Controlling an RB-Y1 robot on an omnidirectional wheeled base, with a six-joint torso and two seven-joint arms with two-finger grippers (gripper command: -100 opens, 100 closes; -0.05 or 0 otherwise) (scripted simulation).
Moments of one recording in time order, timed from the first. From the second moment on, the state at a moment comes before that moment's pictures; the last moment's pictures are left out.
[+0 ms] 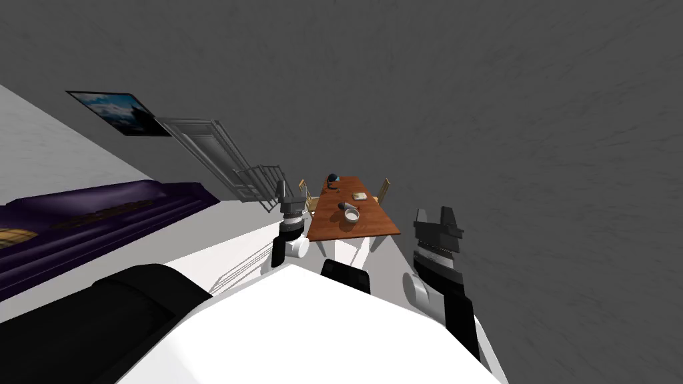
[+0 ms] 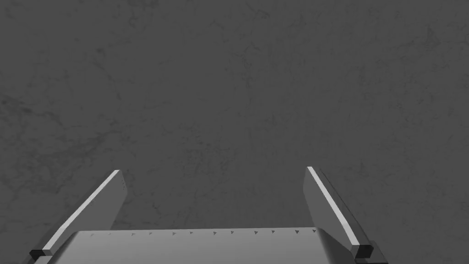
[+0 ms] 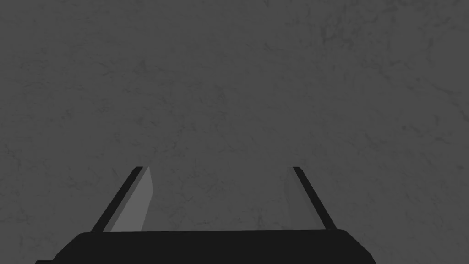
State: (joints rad) left arm 0.45 -0.02 -0.03 -2.30 0.10 -0.62 -0.01; right arm 0.51 0.03 -0.01 -2.28 0.00 -0.46 -0.06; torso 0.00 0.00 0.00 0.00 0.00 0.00
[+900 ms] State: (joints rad) left arm 0.45 -0.02 -0.03 -2.30 0.10 -0.62 -0.01; right arm 0.44 -0.16 0.12 -2.08 0.18 -0.50 -0.11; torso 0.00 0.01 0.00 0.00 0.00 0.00
